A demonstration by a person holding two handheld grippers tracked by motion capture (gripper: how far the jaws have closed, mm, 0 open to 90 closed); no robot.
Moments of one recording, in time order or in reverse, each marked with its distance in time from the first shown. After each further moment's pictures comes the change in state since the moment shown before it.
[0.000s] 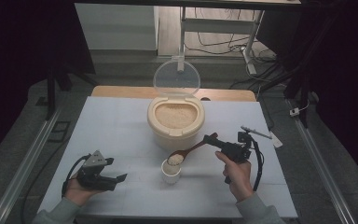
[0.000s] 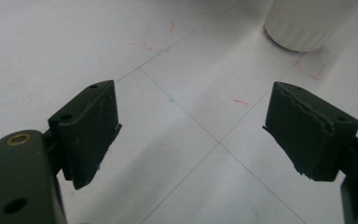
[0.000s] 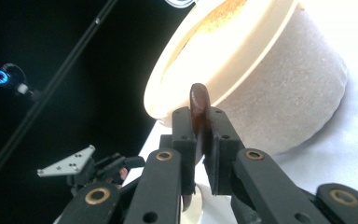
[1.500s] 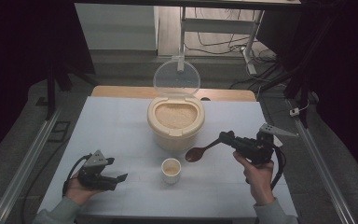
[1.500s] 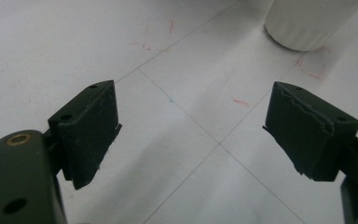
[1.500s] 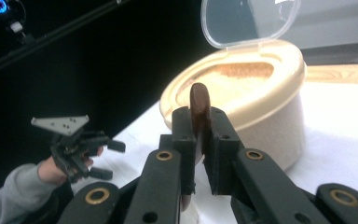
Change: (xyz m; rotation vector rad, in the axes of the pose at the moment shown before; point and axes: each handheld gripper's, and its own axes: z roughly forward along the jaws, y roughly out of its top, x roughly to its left) left arm 0.000 0.001 0.002 0.004 0.001 0.008; right arm 0.035 0.018 -0.057 -0.031 -0.008 -0.432
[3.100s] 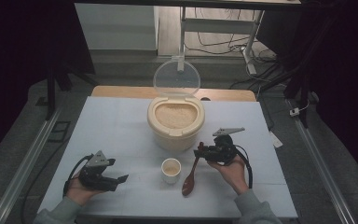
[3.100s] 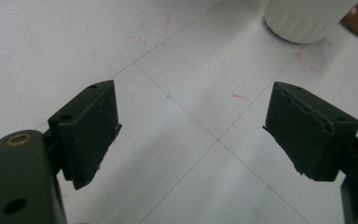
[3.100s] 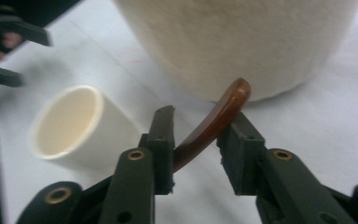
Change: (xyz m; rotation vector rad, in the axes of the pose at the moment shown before) left arm -0.001 0.000 0.003 0.025 -0.010 0.007; right arm -0.040 -0.056 0.102 0.441 -0.099 -0.114
